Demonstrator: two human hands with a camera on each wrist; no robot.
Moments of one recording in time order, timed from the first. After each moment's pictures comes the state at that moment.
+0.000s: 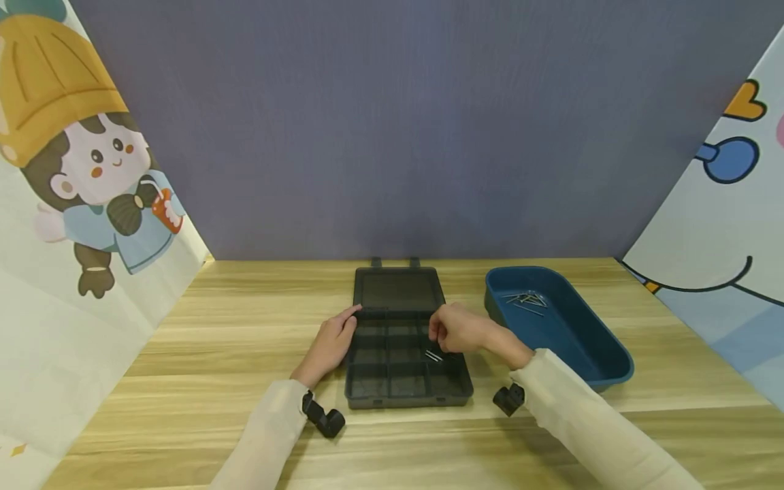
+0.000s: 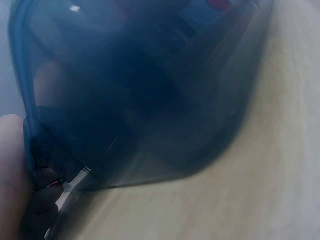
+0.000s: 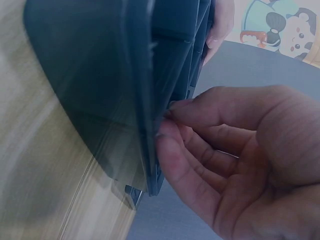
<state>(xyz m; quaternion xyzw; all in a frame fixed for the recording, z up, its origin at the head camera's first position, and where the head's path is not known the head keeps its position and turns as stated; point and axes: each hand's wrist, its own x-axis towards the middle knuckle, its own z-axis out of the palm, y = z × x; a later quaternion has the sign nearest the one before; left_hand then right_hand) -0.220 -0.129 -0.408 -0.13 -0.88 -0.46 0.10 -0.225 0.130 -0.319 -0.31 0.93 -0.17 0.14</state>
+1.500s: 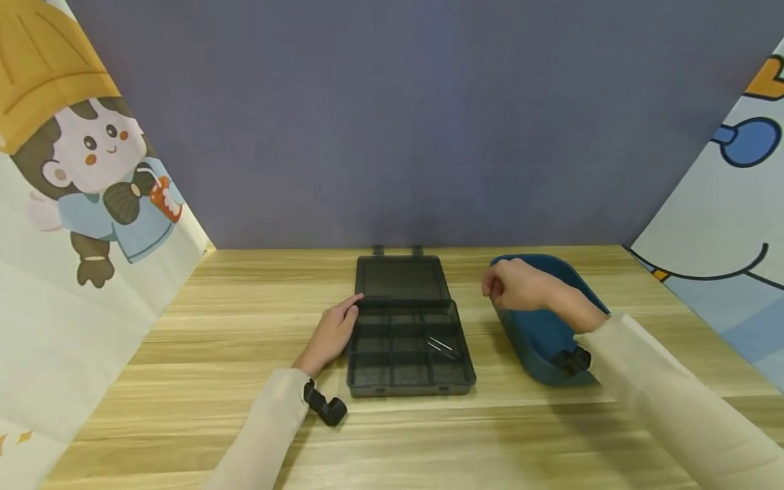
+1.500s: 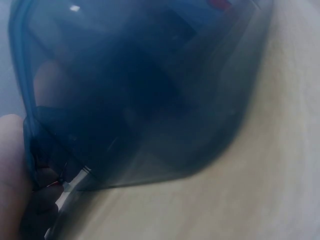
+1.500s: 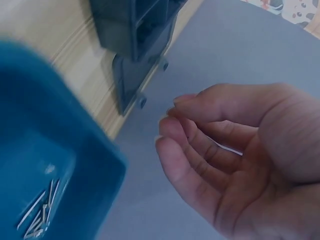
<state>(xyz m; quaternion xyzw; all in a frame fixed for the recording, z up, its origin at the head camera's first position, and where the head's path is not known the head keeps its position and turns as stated) -0.222 -0.133 -0.410 -0.13 -0.88 -0.44 0.09 -0.228 0.195 -0.267 -0.28 0.94 -0.14 0.12</state>
